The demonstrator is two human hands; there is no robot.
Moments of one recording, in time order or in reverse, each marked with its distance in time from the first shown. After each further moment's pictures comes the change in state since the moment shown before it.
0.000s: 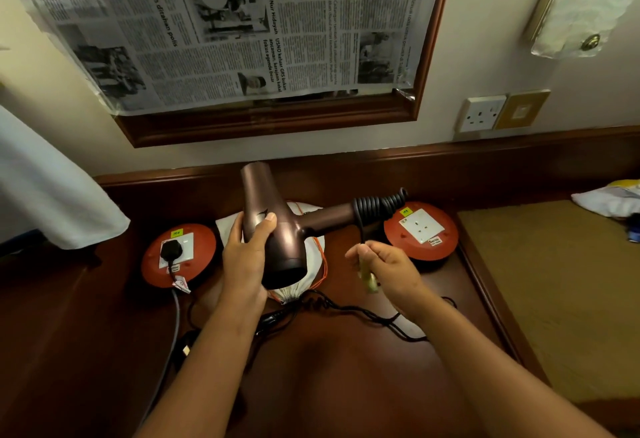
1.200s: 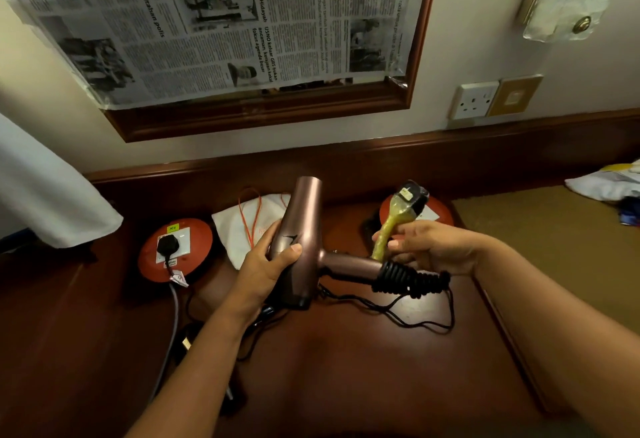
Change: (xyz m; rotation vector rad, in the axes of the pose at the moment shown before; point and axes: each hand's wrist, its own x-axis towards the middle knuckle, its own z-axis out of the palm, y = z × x) left_hand -0.012 -0.026 -0.015 0.343 -0.520 0.100; right_hand 0.016 -0.014 -0.087 0.175 -0.500 0.389
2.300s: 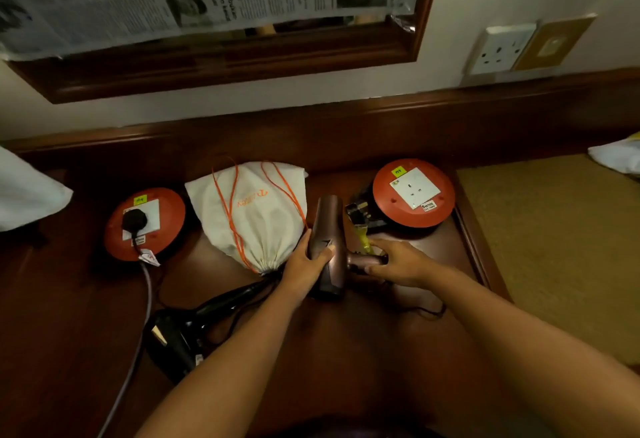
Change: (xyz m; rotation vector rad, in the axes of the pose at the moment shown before) left_hand 0.084 -0.130 0.079 0.213 0.036 -0.375; right_hand 0.081 0.092 -0.036 -0.805 0.274 0.001
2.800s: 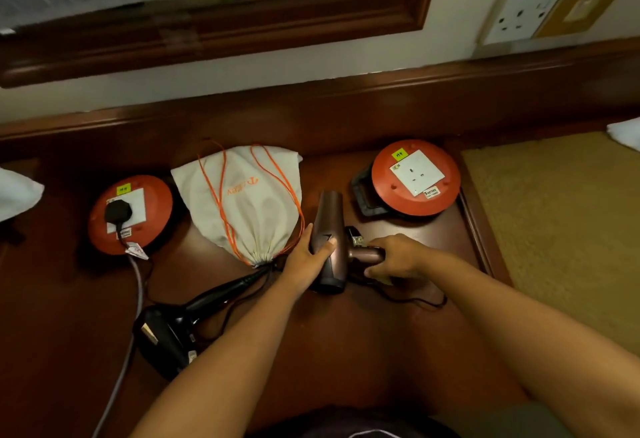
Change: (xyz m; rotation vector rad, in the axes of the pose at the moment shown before) left_hand 0.024 -0.013 0.014 0.066 -0.051 -0.073; right_hand 0.041 0.041 0.009 -0.148 -0.204 0.150
